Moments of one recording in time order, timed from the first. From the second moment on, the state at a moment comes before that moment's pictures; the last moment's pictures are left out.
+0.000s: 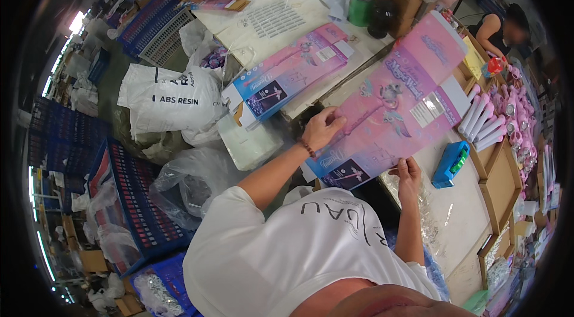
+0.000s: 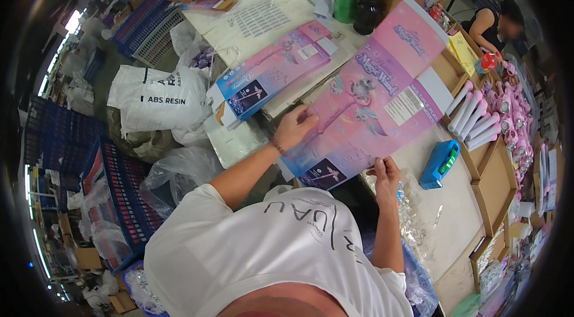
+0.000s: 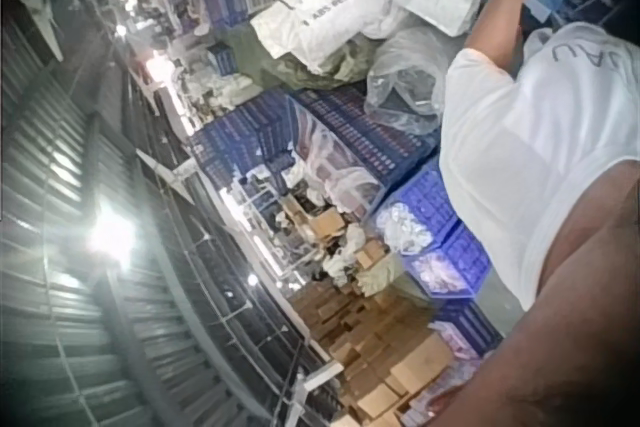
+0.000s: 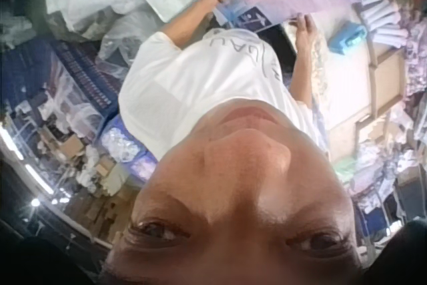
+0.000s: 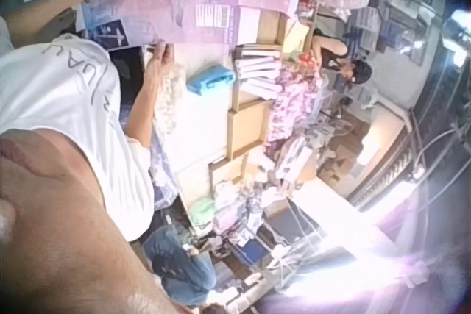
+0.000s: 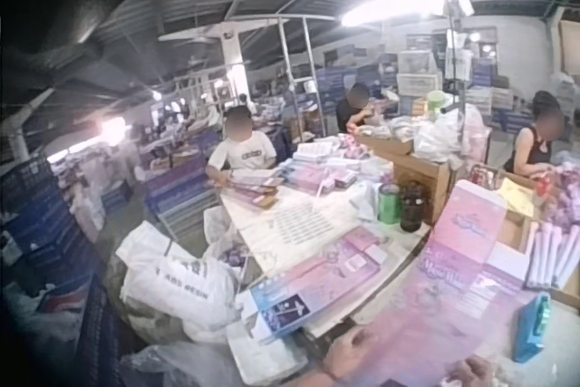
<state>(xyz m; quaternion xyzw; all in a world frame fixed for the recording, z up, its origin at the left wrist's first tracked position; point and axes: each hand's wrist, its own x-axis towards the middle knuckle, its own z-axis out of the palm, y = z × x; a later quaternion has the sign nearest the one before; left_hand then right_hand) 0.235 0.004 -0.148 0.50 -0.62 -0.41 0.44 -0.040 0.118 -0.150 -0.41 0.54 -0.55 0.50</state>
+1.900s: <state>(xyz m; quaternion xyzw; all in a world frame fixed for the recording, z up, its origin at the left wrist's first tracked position) 0.288 -0.070 -0.134 0.35 -0.37 -0.78 0.36 0.002 -0.071 -0.131 -0.18 0.48 -0.63 0.59</state>
